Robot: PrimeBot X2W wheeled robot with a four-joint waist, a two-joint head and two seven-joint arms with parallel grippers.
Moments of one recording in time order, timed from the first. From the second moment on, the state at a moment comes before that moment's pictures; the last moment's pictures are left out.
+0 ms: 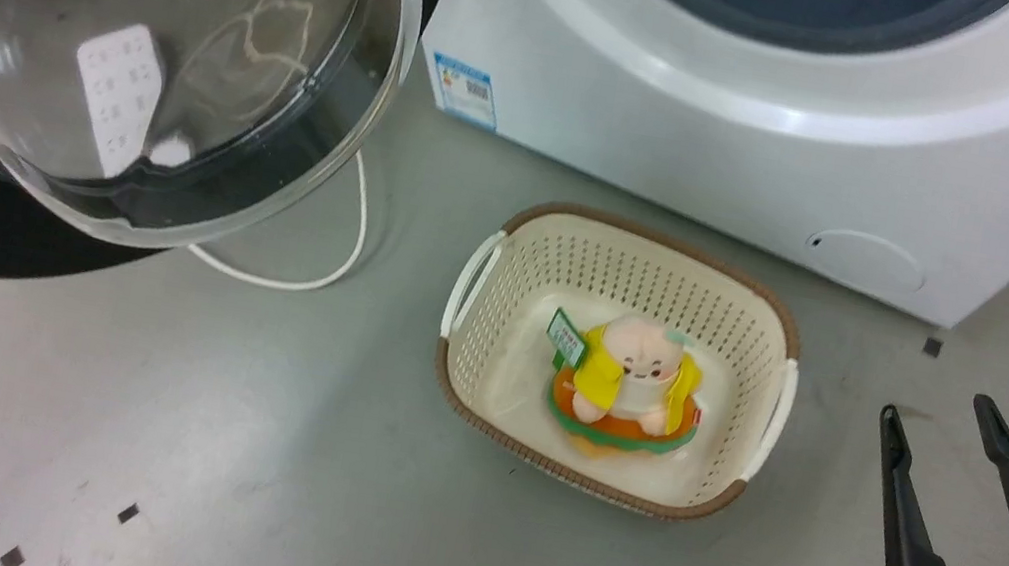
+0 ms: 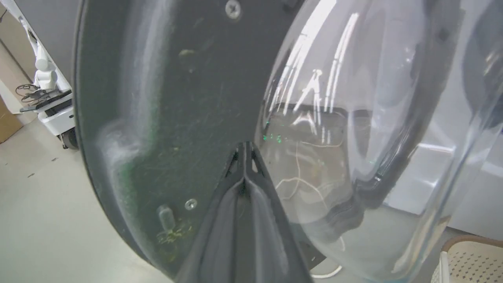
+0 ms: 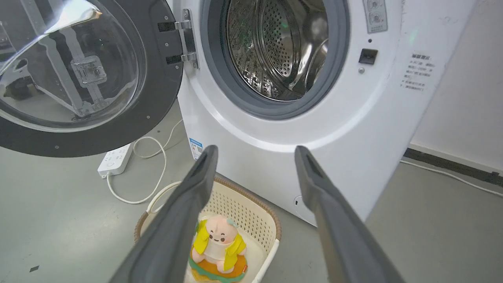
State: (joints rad) left arm -0.45 0.51 0.06 0.46 -0.39 0.07 -0.21; right arm -0.01 -0.17 -0.03 -0.16 0.07 0.13 -0.16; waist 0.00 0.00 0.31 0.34
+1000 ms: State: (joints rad) left arm 0.09 0.25 -0.23 -0.02 -0.25 0.21 -0.23; right arm 0.11 -0.06 -0.06 -0.10 0.03 0.13 -0.22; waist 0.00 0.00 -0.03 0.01
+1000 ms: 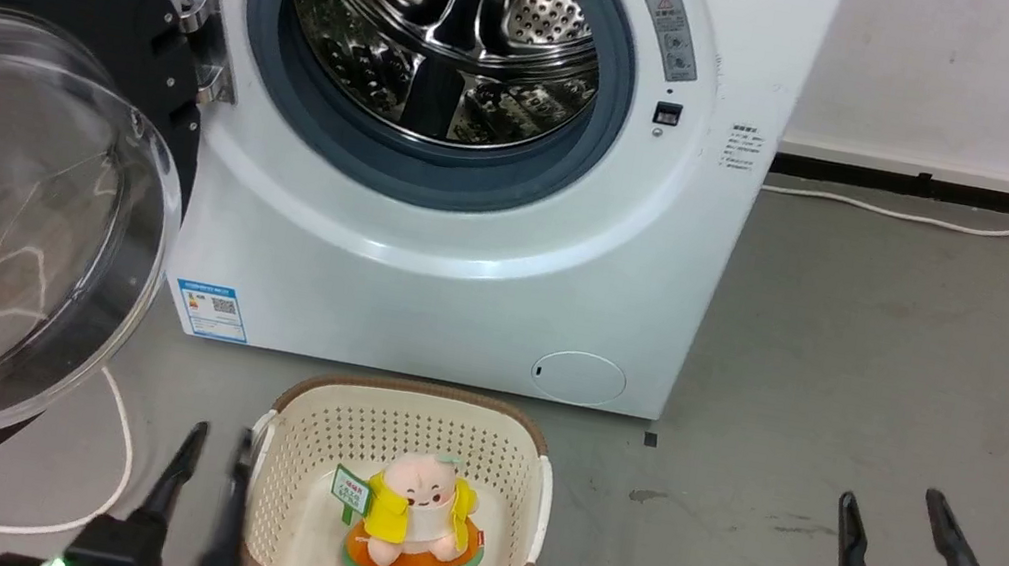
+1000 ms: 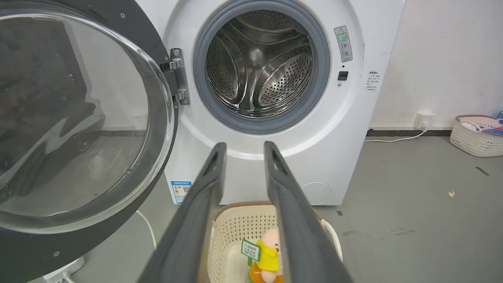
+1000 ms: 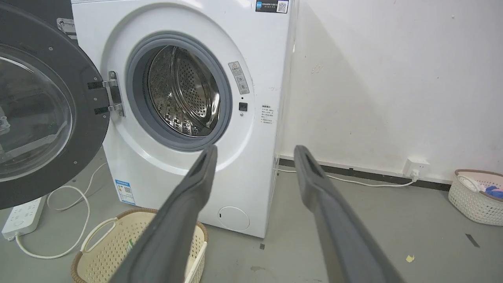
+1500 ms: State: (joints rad) left arm 0.10 0.23 -0.29 0.05 -0.22 0.22 -0.23; right arm 0.12 -0.06 -0.04 -0.04 0.05 0.13 -0.23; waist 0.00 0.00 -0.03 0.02
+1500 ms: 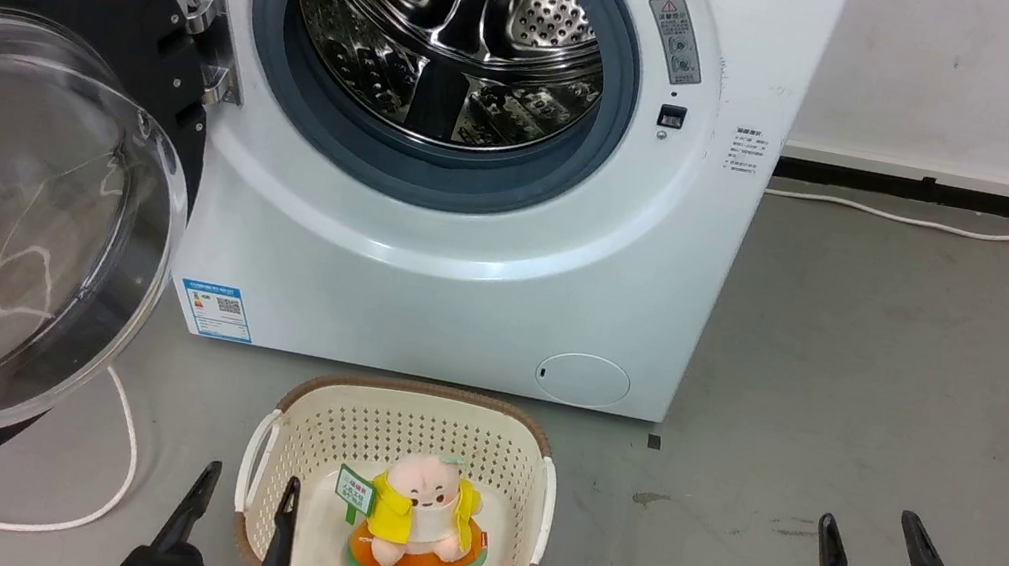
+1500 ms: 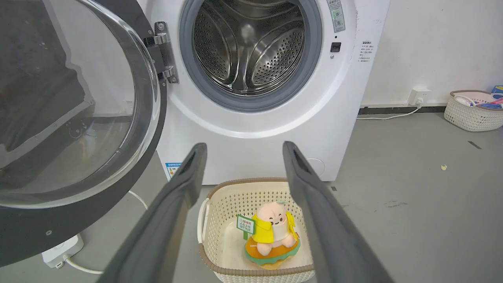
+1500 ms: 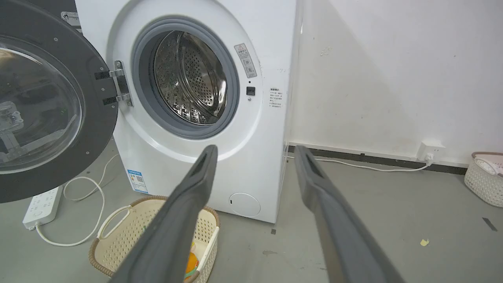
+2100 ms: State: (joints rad) left arm 0.10 0.23 -0.28 0.04 -0.22 0.22 -0.24; right arm 0.12 -0.06 -0.04 -0.03 0.05 0.13 -0.23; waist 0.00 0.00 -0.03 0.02
